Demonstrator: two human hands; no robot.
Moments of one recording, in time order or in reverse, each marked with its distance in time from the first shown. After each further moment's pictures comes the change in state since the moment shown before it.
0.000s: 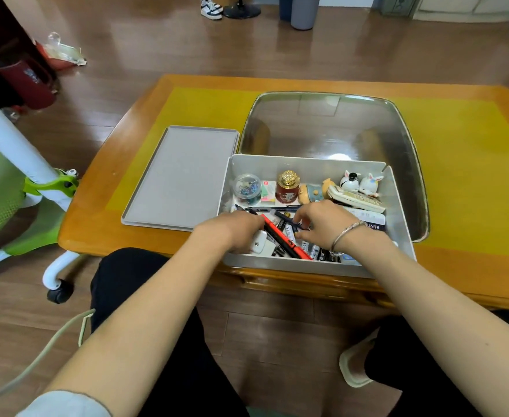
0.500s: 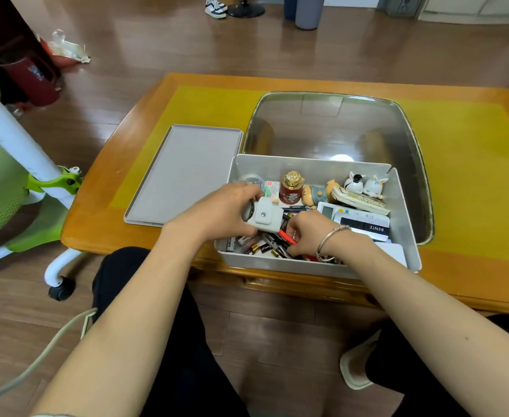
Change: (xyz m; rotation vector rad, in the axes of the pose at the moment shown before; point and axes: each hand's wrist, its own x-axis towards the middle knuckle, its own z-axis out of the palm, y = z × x) left_hand -0.024 -0.019 -0.025 -0.295 0.382 0.111; right_hand 0.017 -0.017 0.019 0.104 -0.179 0.017
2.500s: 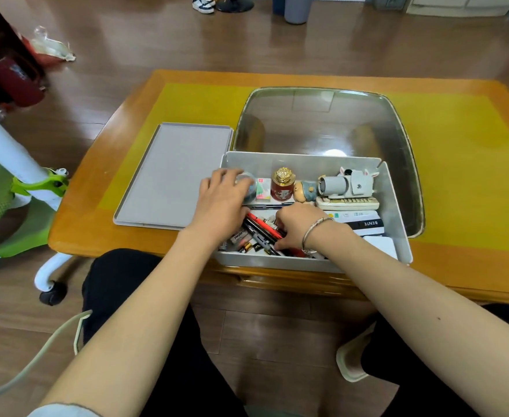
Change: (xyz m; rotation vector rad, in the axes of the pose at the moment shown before) left_hand 0.024 -0.010 0.041 0.332 0.311 -0.121; right_hand 0.007 -0.006 -0.005 -0.292 0.040 -0.024
